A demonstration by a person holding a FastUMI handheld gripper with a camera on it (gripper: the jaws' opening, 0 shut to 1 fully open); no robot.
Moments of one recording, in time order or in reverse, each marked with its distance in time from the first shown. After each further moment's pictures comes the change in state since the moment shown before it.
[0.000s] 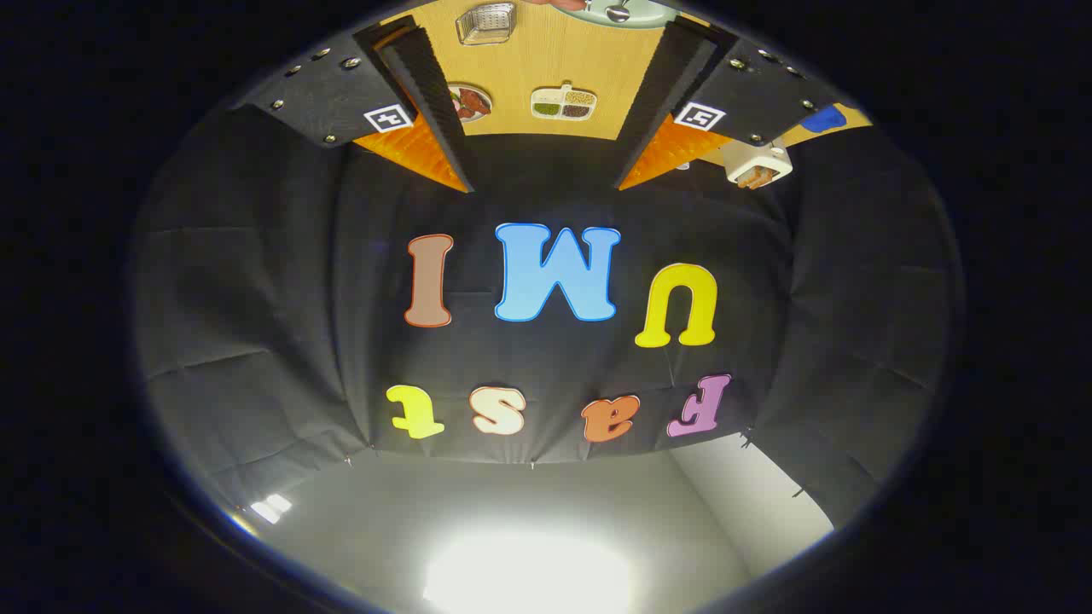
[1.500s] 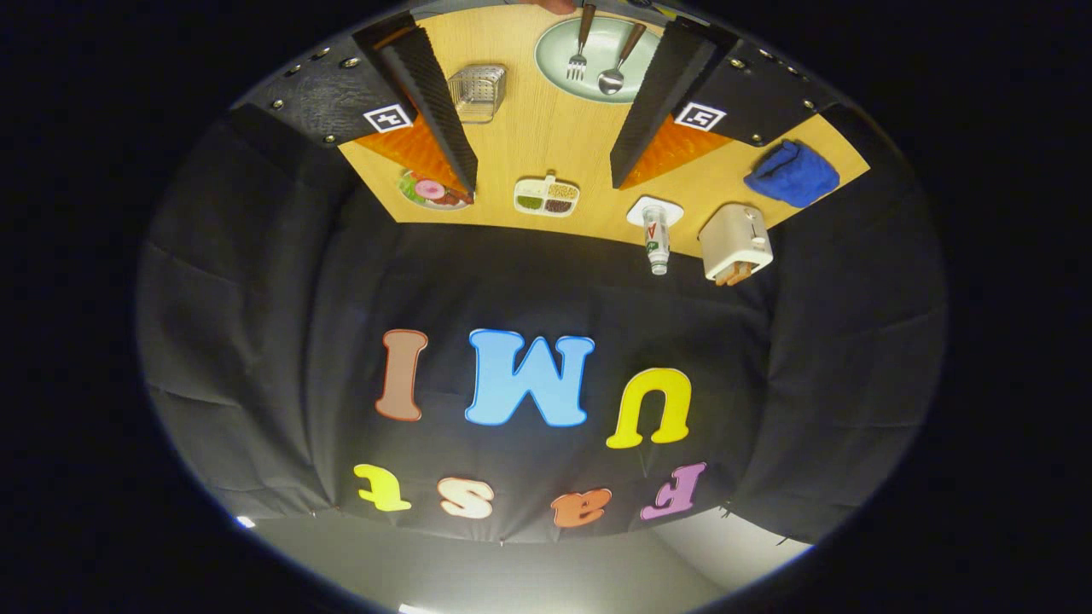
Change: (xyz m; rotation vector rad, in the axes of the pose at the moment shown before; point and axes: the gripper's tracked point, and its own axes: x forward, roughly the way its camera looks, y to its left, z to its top) arm -0.046 0.021 -0.120 -0.049 0.358 0.075
